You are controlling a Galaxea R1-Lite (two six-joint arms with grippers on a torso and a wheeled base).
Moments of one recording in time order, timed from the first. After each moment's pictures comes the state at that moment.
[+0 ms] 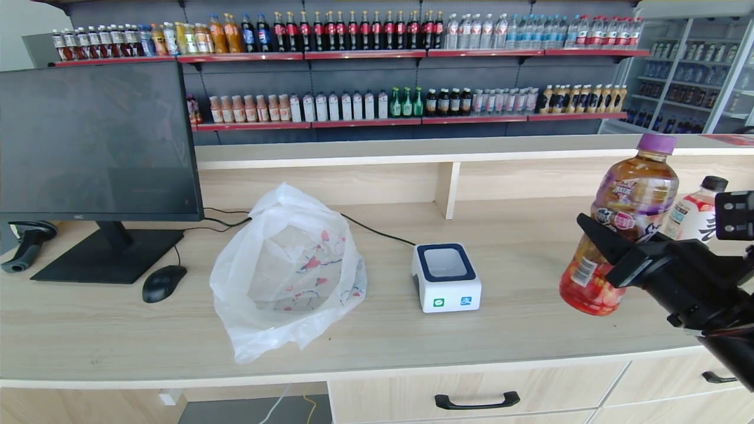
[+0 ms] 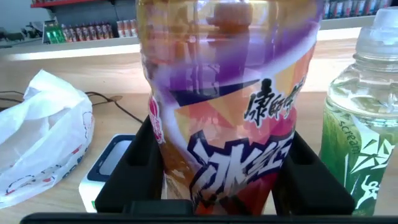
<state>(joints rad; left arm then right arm) 0.00 0.00 0.00 0.00 0.00 0.00 0.23 1.60 -0.24 -1.57 0.02 0.09</state>
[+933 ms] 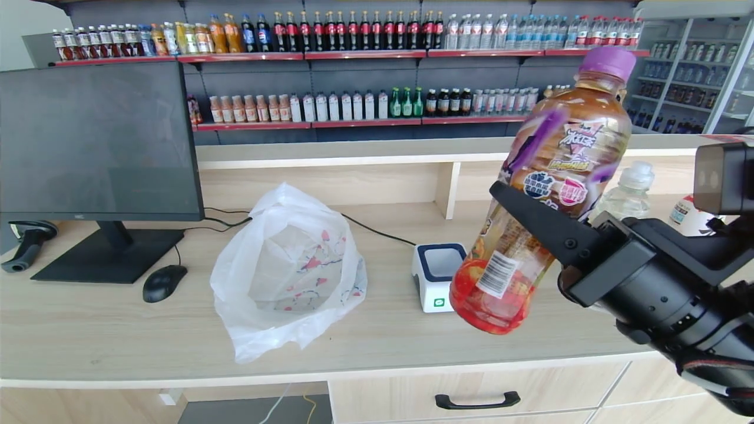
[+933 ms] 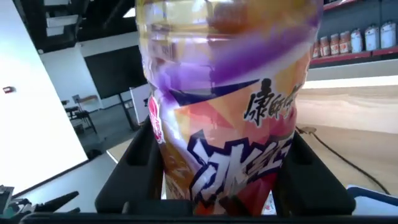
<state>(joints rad) 0.00 0.00 0.00 0.00 0.00 0.00 0.70 1.56 -0.42 -1.57 0.14 0.38</state>
